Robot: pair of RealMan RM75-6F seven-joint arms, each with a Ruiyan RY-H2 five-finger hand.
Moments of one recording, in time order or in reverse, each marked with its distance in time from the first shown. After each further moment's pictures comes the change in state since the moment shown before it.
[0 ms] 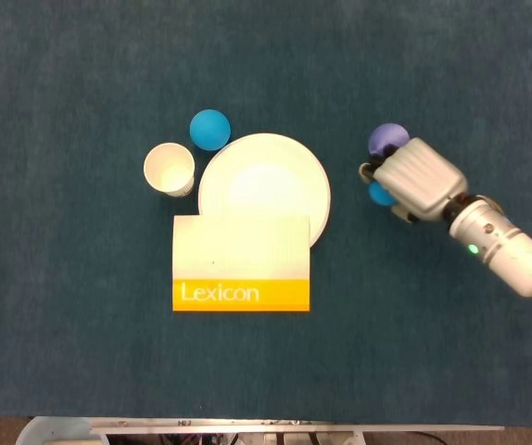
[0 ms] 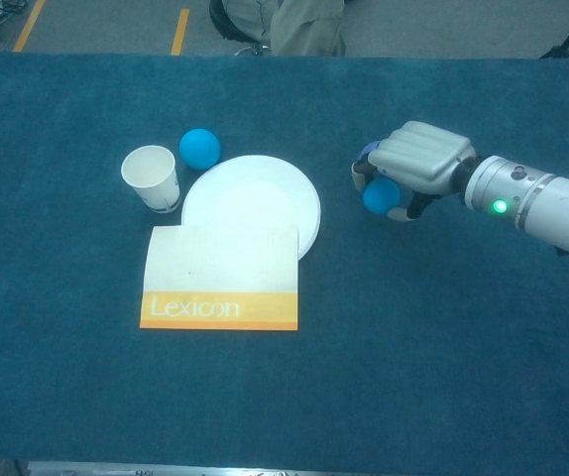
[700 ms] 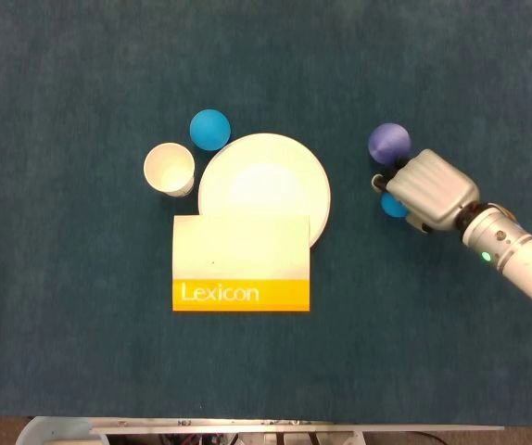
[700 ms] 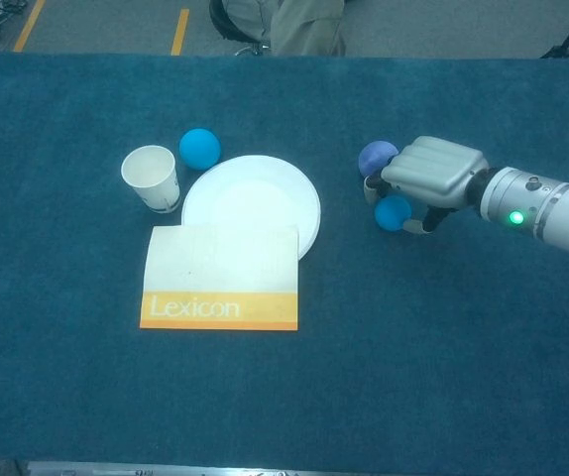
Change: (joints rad) left arm -0.011 -0.009 0.000 0.001 -0.005 -0.016 0.010; right arm -0.033 0.031 -0.002 -0.013 -0.047 -0.057 -0.011
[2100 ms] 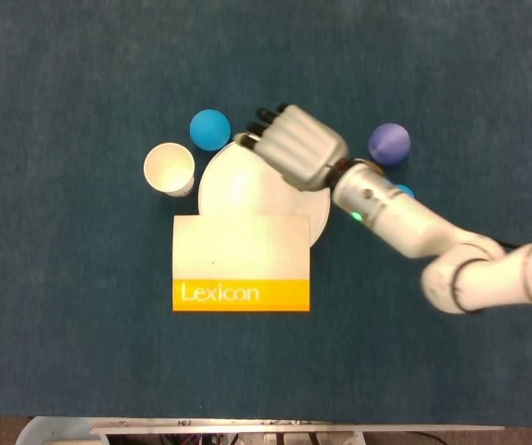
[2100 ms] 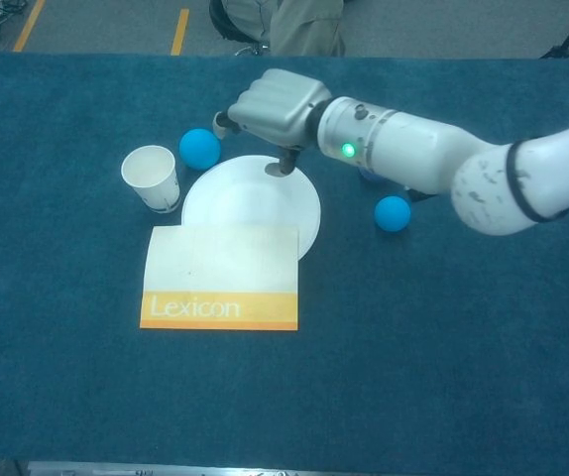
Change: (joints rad) left arm 0.070 0.034 0.032 -0.004 0.036 0.098 -0.053; right arm 0.345 -0.205 0.254 0.063 0.335 -0.105 -0.274
